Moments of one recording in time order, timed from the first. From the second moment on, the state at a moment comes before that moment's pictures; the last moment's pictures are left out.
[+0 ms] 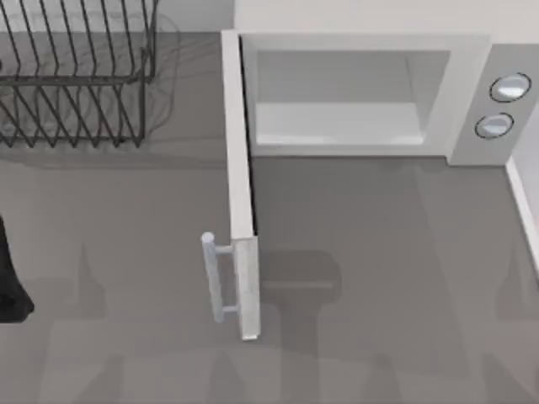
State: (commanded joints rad) left arm 0.00 0.00 0.00 0.00 0.00 0.00; right arm 0.00 0.00 0.00 0.00 0.00 0.00
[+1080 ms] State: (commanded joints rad) left arm 0.00 0.00 0.00 0.00 0.00 0.00; right arm 0.06 1.04 0.57 -0.78 0.00 -0.72
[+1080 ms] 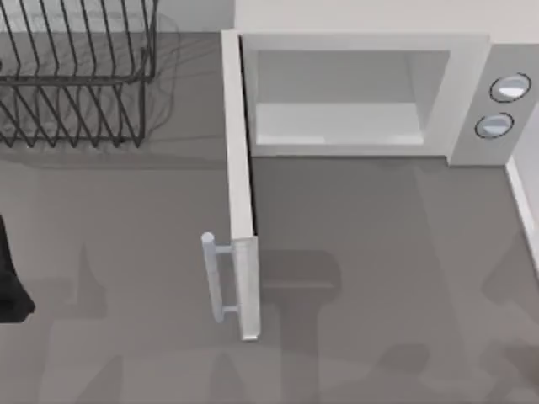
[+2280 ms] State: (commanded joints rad) left arm 0.00 0.00 0.00 0.00 0.00 0.00; right arm 0.08 1.47 0.58 -0.67 0.01 -0.91
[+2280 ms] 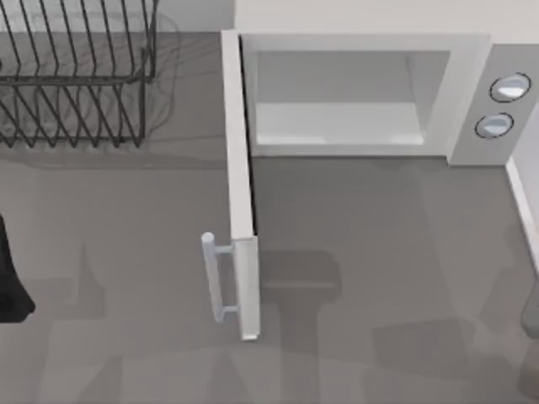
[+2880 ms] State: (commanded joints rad) left arm 0.00 0.00 0.00 0.00 0.00 0.00; right arm 0.08 1.52 0.53 -0.58 0.01 -0.91
